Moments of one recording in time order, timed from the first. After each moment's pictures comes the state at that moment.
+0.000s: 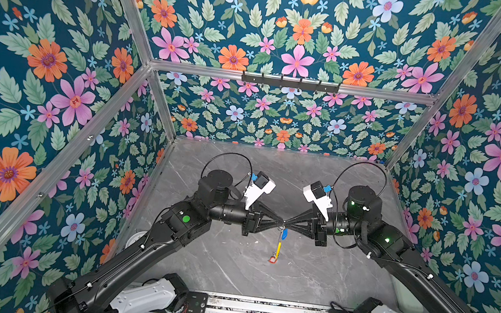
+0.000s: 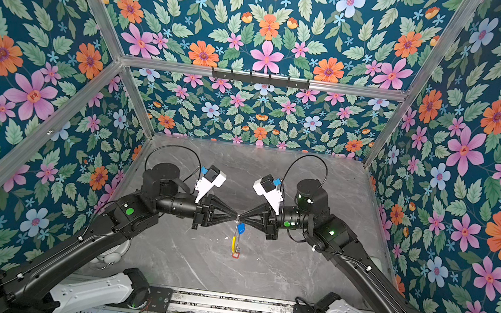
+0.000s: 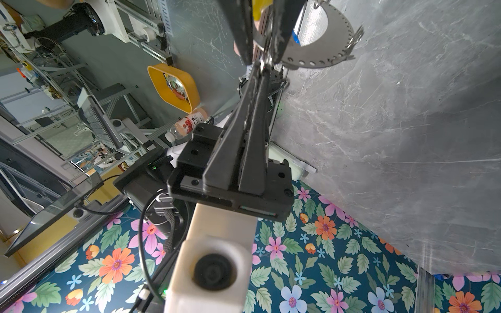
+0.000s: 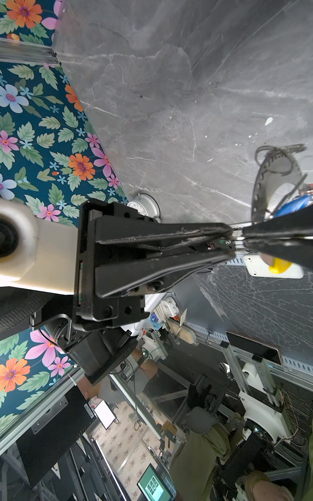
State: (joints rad) left arm -0.75 1.02 1.06 -0.31 0.84 -0.39; right arm 0.65 1.05 1.06 -0.33 -0.92 0.20
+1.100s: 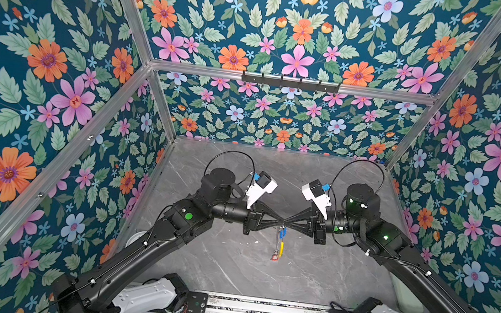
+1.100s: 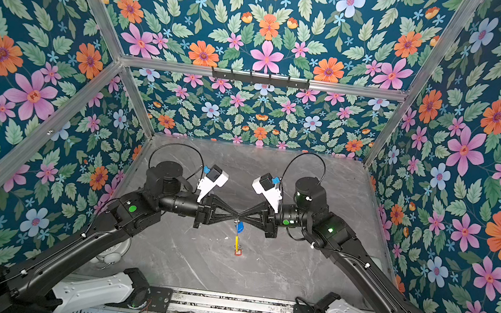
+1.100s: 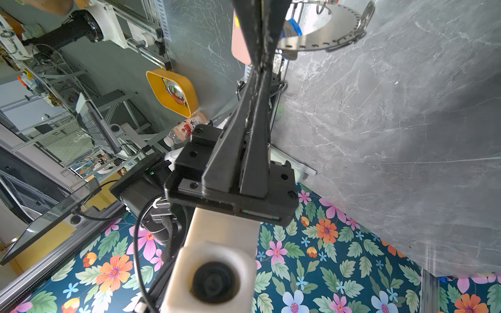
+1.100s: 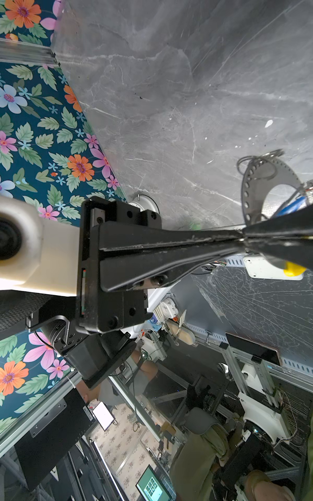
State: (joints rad) left arm -0.75 1.04 1.07 -0.32 0.85 -0.35; right arm 0.65 1.07 1.08 -0.34 -0.92 0.20
